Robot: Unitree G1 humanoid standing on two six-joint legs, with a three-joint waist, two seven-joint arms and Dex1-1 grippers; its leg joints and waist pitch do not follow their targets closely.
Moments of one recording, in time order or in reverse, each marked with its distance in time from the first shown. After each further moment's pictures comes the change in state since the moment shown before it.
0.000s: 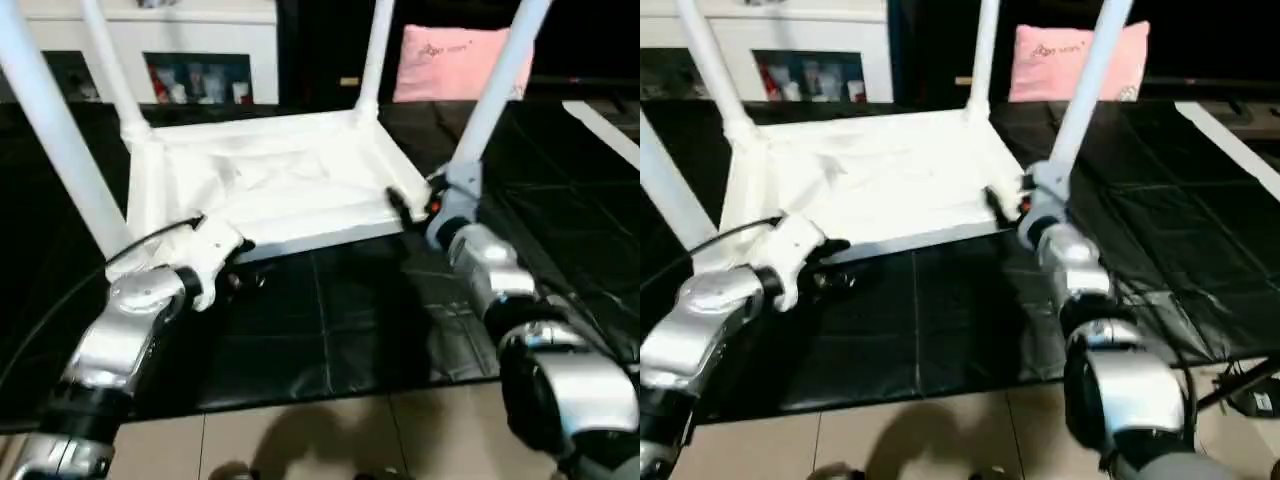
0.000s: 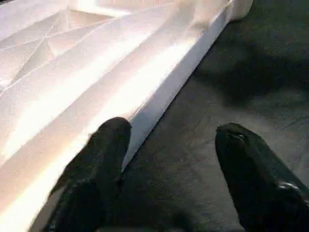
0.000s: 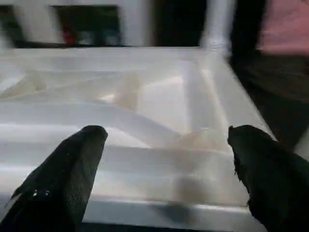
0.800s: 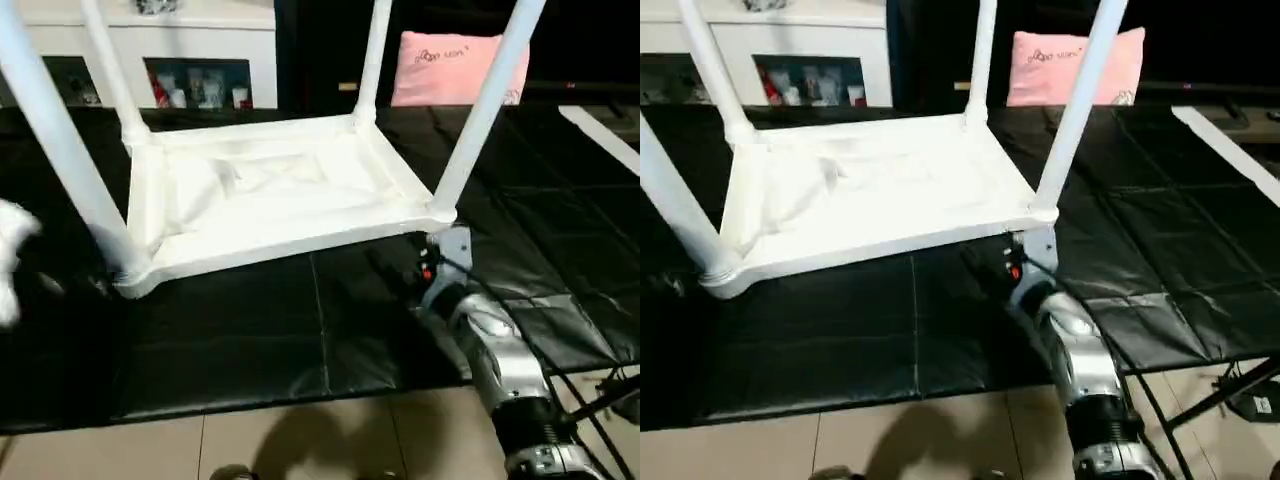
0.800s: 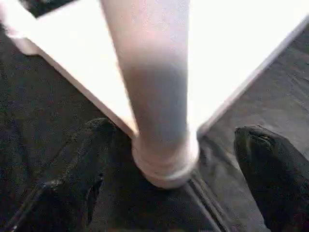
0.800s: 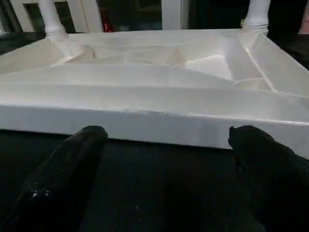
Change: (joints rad) left arm 0.117 0.445 0.379 0.072 -0.127 0.089 -0.155; right arm 0.430 0.052 0.060 -0.571 0.041 0.182 0.013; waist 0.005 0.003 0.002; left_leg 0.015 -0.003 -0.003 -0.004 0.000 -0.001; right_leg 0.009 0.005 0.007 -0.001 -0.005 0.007
